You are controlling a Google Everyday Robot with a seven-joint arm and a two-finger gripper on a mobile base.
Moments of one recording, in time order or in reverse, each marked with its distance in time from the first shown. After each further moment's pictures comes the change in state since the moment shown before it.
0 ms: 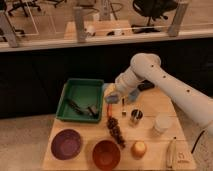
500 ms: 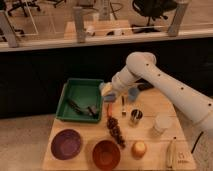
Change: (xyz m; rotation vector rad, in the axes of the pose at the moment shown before) arm 0.017 -0.022 0.018 -0.006 -0.006 -0.045
